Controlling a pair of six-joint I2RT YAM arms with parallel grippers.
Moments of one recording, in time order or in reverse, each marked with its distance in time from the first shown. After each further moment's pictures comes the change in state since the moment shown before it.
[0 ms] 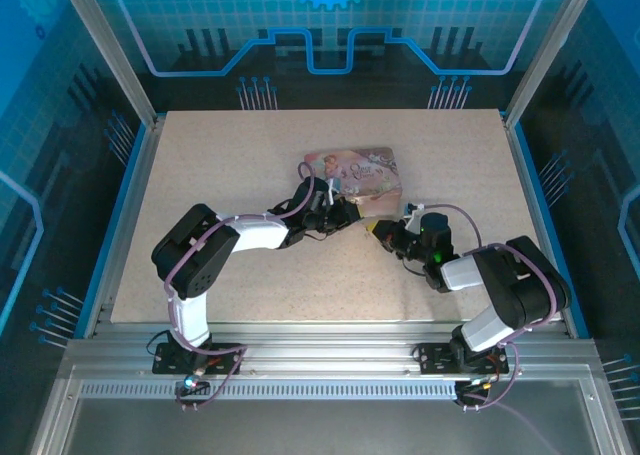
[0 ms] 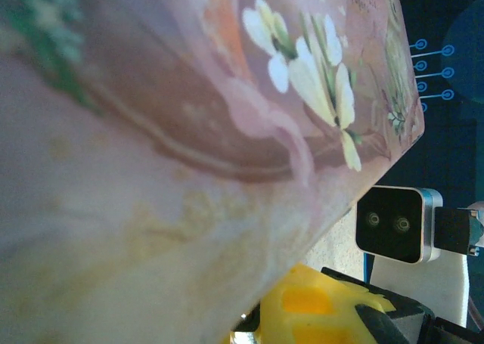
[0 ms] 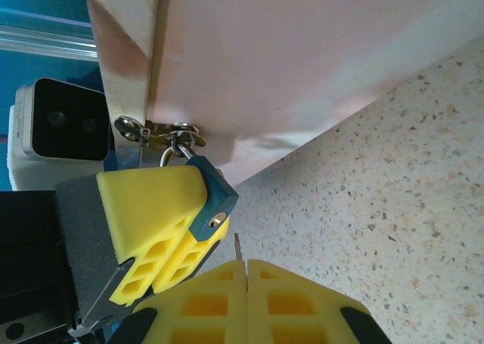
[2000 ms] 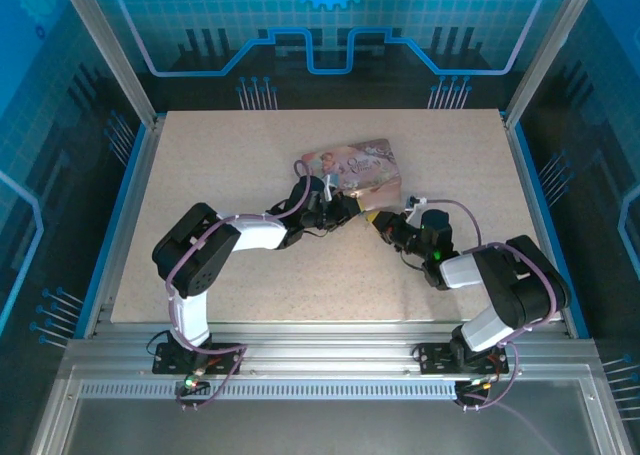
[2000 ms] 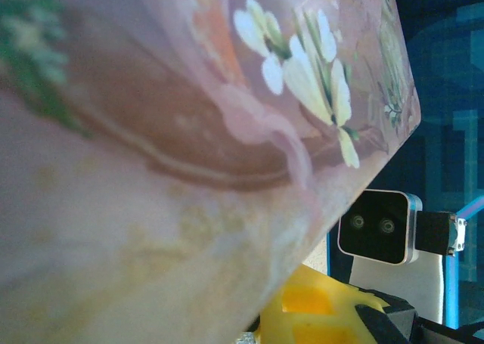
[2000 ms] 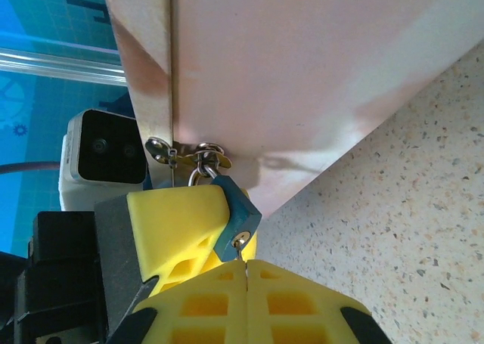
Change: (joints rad) left arm 0.013 0.009 -0.021 0.132 0.026 -0.079; right arm 0.006 0.003 0.028 0.064 0.045 0.053
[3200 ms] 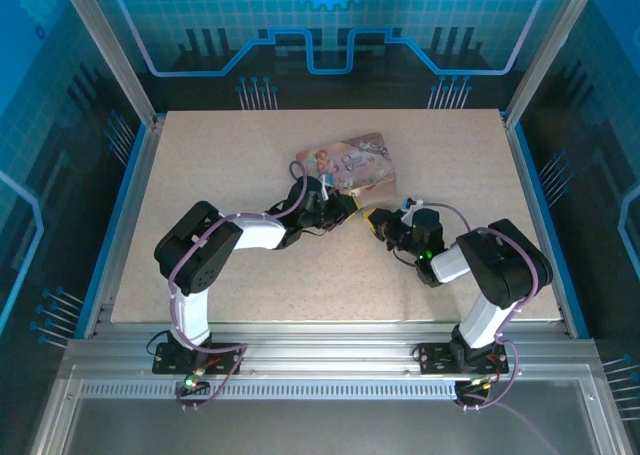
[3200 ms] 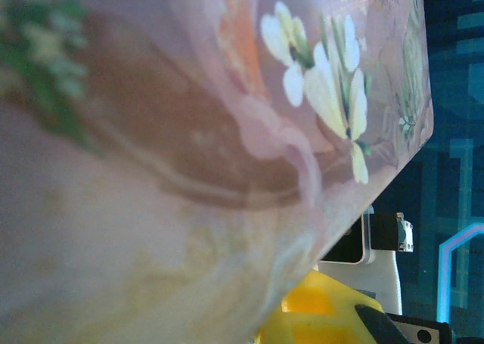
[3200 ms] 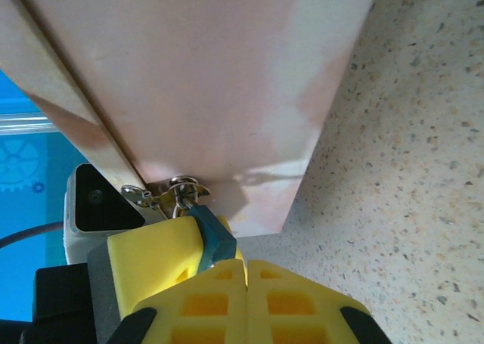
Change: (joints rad) left arm 0.013 0.019 -0.012 0.044 -0.018 -0.063; right arm 0.045 0.141 0.040 0.111 0.092 0.196
